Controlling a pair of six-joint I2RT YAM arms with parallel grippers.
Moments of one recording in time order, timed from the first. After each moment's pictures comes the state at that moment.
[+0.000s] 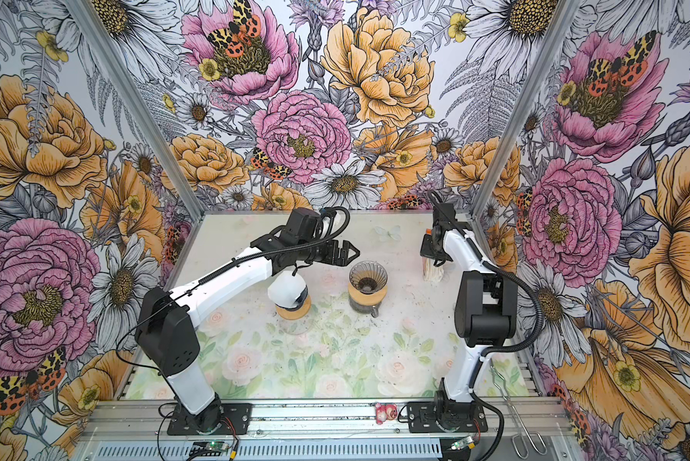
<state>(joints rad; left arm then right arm) -0.66 1.76 1.54 -0.44 0.28 -0.39 -0.05 1.85 1.49 -0.77 0.06 0.24</state>
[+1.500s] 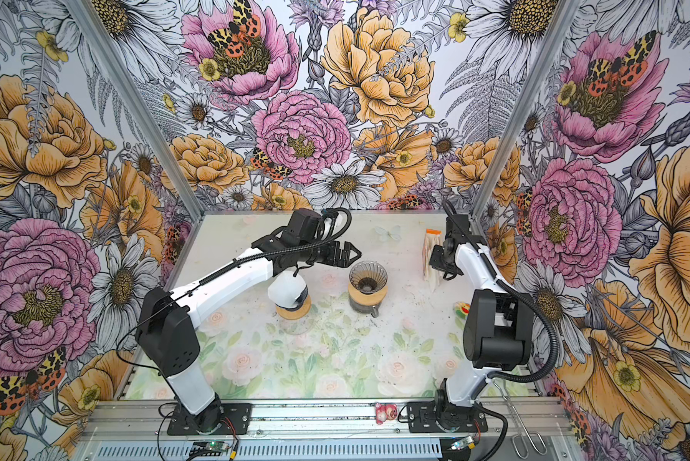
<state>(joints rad) -0.67 1.76 1.54 -0.44 0.28 -0.39 -0.12 1.70 1.31 -0.76 -0.02 0.24</state>
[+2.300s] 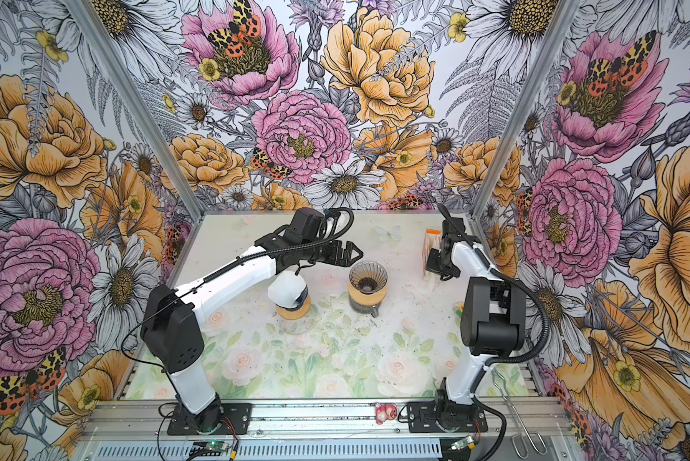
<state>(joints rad) -0.67 1.79 1.57 -0.45 0.30 -0.39 -0.11 1.78 1.33 -0.74 -0.05 0.23</state>
